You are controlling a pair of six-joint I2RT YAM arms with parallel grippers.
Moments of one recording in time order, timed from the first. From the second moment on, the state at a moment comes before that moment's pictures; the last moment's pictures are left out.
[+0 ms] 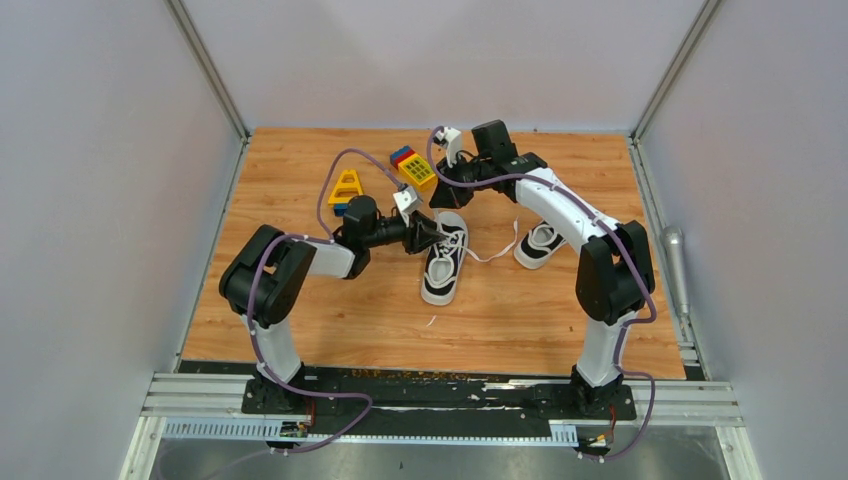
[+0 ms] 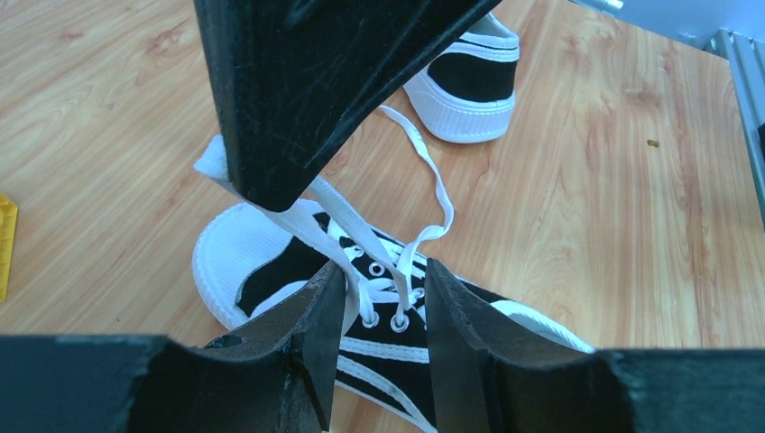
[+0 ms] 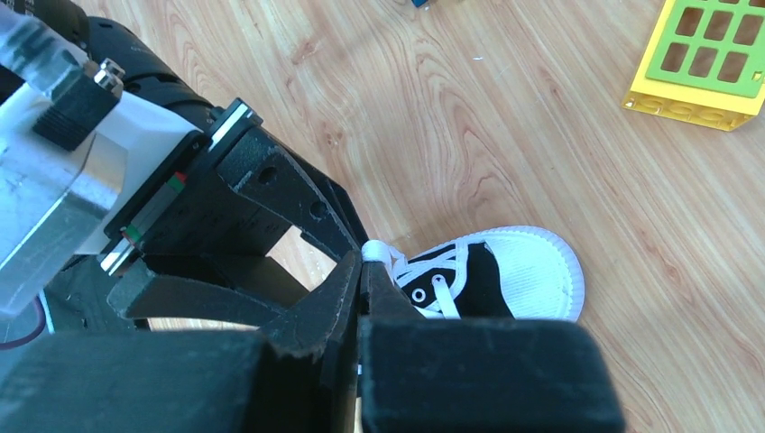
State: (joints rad) left arm -0.48 1.82 0.78 0.90 0.78 -0.04; right arm 0.47 1.89 1.62 -0.48 -0.67 -0.12
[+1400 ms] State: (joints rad) left arm -0.52 1.85 0.81 0.78 0.69 -0.11; right arm 0.30 1.87 1.59 -0.60 -0.62 -0.13
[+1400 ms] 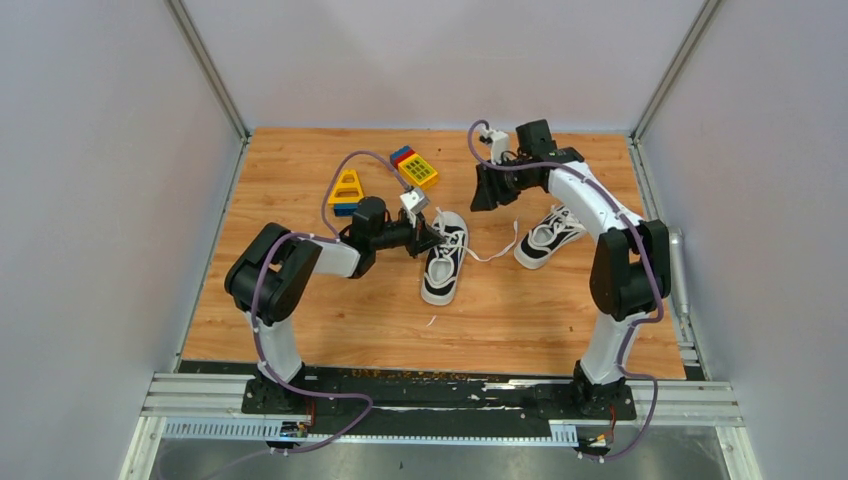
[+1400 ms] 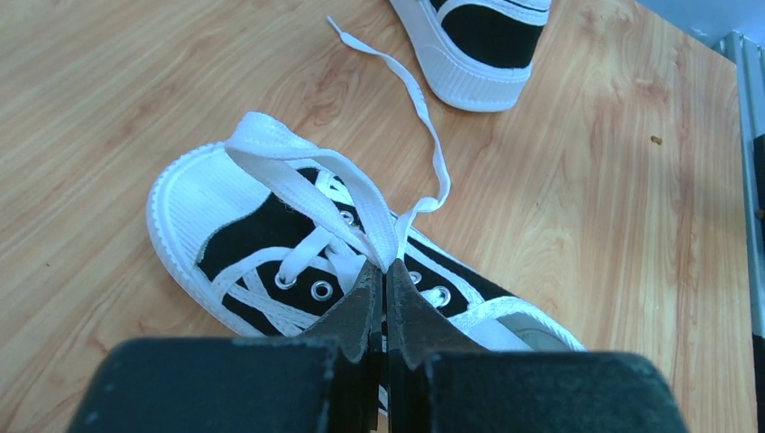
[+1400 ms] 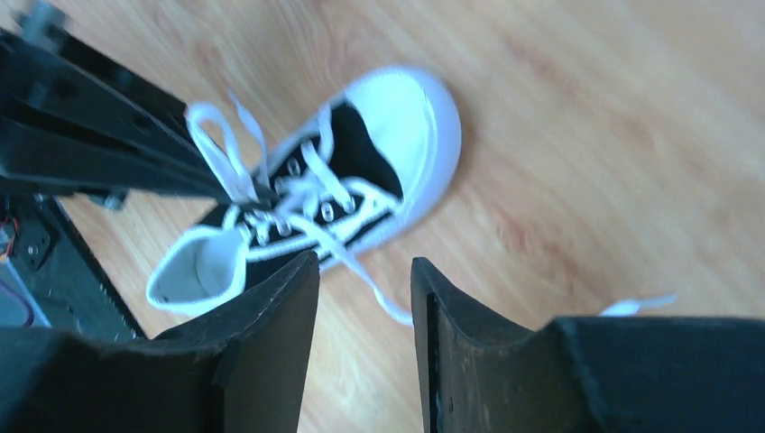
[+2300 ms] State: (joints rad) left arm -0.52 1.87 0.90 0.61 0.78 -0.07; right arm 0.26 2.08 1.62 -0.95 -0.13 0.41
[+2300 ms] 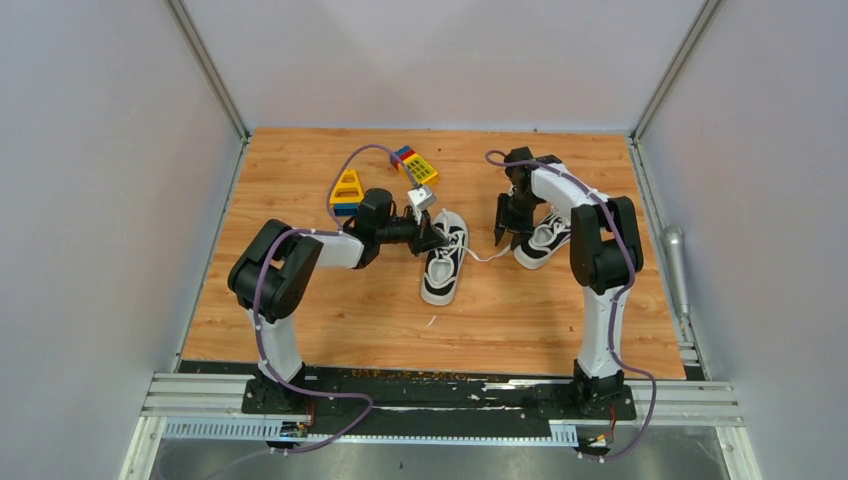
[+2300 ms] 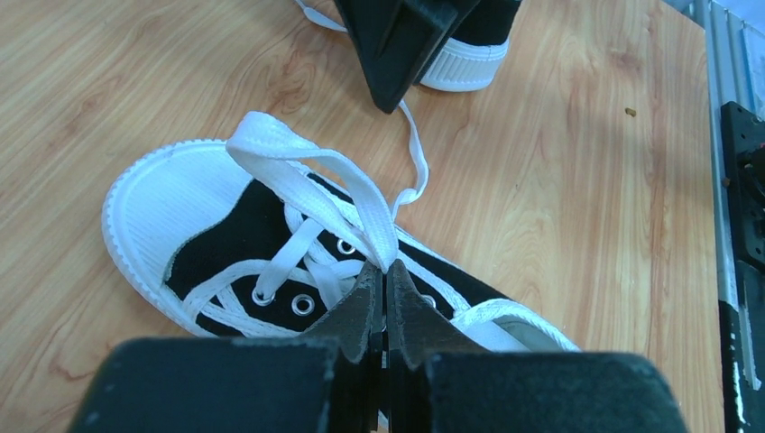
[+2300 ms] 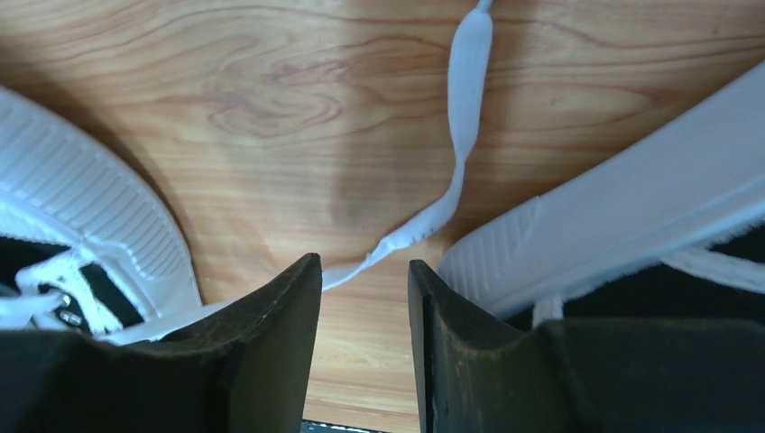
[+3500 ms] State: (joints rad) left arm -0.52 1.93 1.07 0.35 0.91 0.14; right arm 0.30 2.06 1.85 -0.75 -0.36 0.32
